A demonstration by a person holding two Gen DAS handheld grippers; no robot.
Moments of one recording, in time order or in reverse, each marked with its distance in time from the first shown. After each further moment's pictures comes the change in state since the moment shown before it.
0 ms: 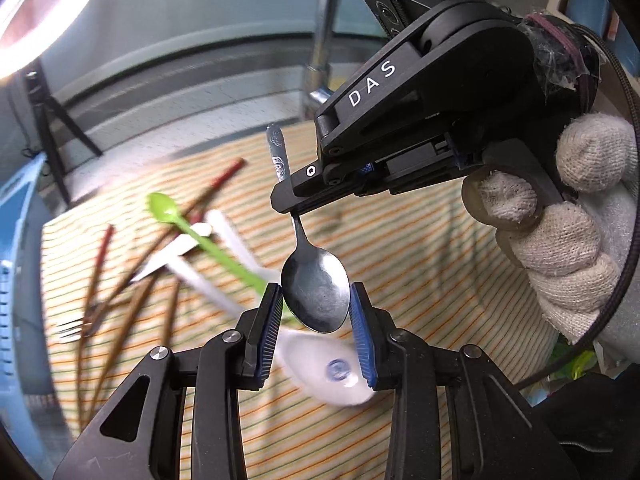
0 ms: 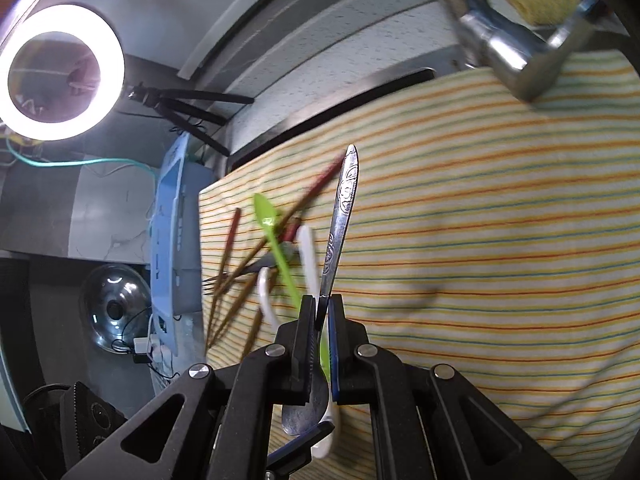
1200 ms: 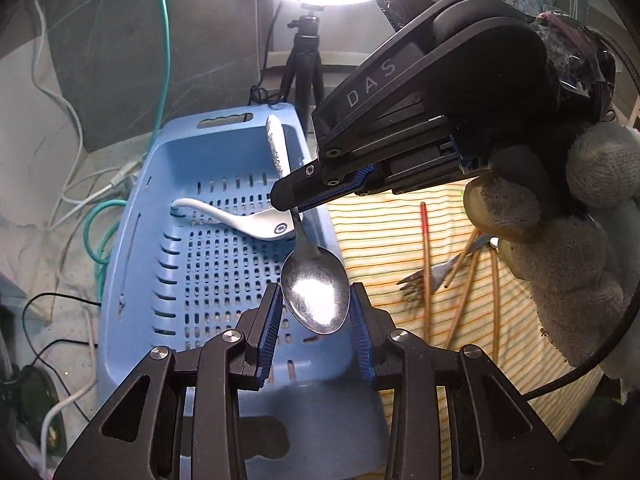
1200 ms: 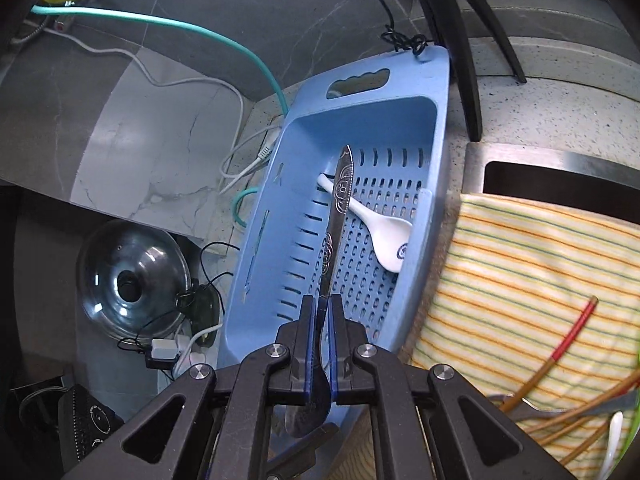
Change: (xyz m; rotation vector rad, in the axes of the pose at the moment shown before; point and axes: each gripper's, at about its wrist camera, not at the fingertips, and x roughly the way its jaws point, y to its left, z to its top) left arm -0.088 0.238 -0.062 -0.199 -0.084 0.220; right arm 0.196 0.248 0.029 -0.275 0.077 0.052
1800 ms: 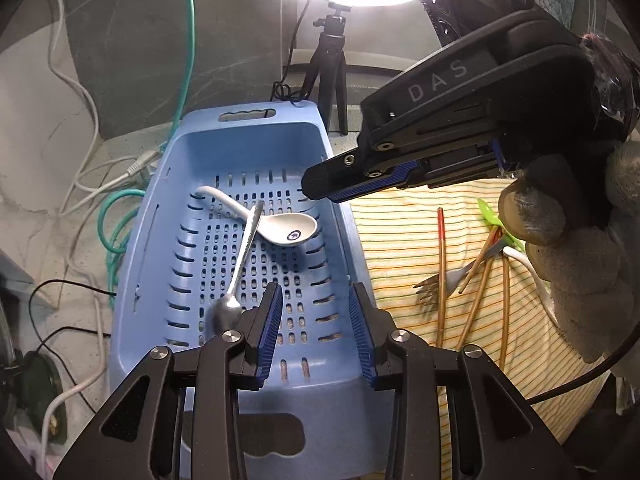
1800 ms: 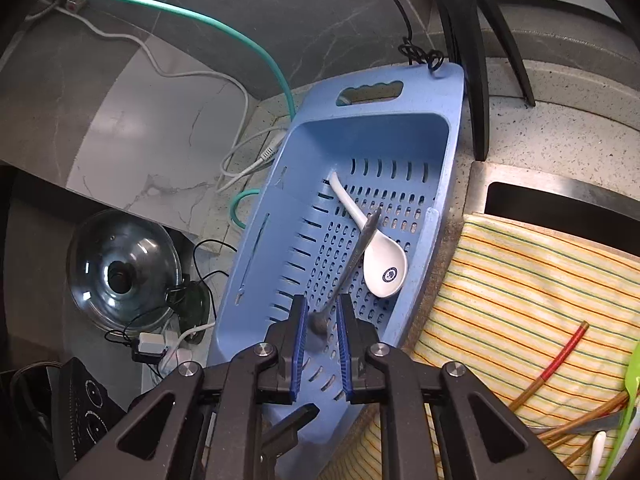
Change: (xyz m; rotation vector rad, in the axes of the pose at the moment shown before) left arm -0.006 0.008 0.002 -0.058 0.005 0.039; right arm -0.011 0.007 0.000 -0.065 -0.012 -0.029
